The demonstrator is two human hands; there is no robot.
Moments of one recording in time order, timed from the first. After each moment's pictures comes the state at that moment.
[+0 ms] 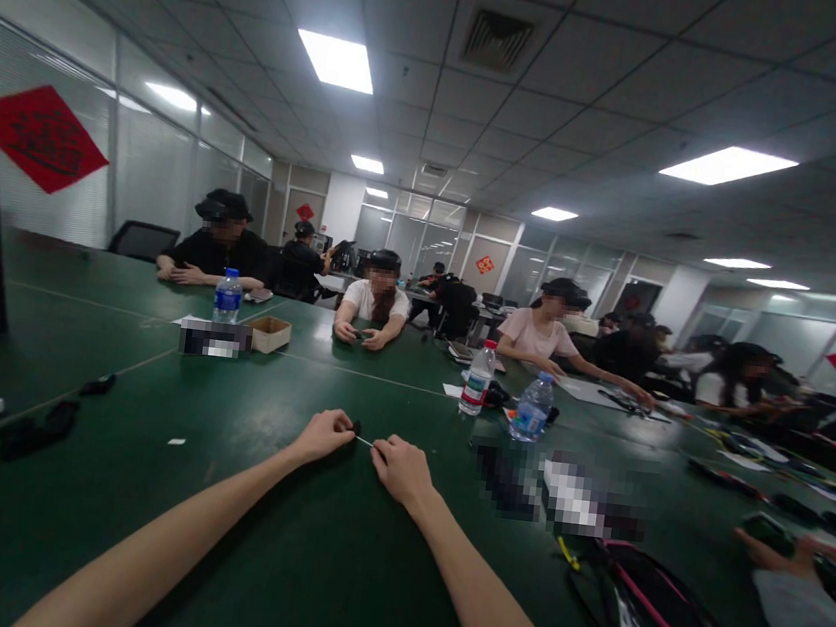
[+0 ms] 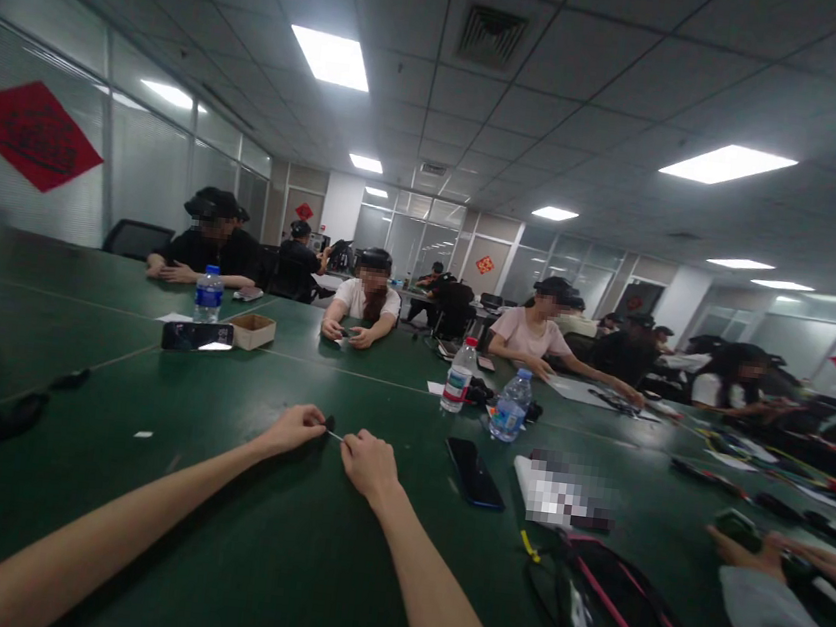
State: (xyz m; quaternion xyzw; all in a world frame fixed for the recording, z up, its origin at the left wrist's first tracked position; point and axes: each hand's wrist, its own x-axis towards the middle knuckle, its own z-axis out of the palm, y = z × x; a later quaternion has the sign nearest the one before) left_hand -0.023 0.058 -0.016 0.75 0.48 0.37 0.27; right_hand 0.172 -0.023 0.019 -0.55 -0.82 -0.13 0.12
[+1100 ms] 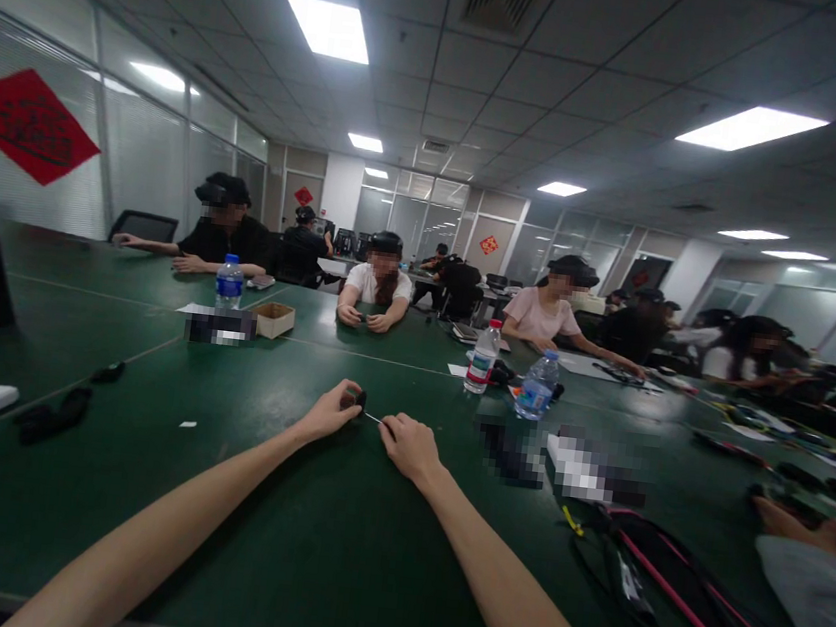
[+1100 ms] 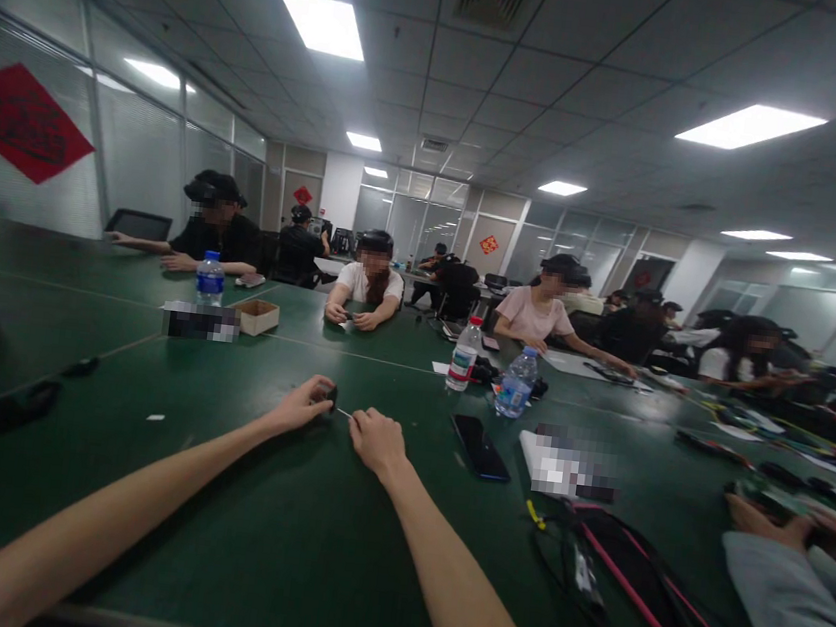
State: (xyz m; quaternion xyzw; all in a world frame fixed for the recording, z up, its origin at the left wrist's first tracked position) left_hand -0.030 0.061 -0.018 0.75 0.40 0.42 0.31; right_hand 0.168 -0.029 0.026 -0.57 -0.81 -0.11 0.12
